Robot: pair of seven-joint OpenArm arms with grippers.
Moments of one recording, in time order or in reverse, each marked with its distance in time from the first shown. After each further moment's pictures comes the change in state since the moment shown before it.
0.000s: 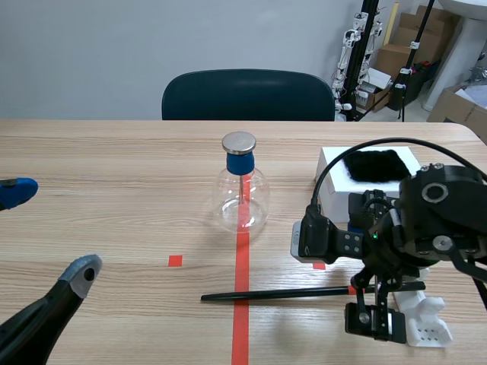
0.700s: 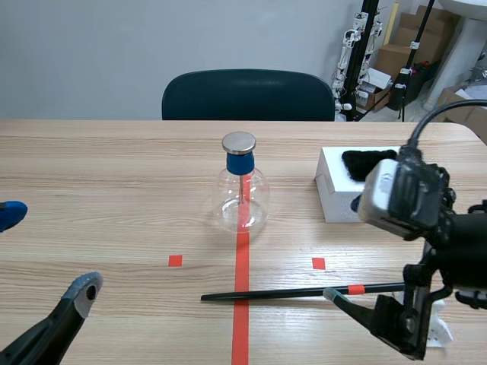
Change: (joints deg) left arm 8.0 1.6 0.0 5.5 -4.1 6.2 6.8; right arm -35.4 10.9 35.8 18.6 3.4 -0.3 41.9
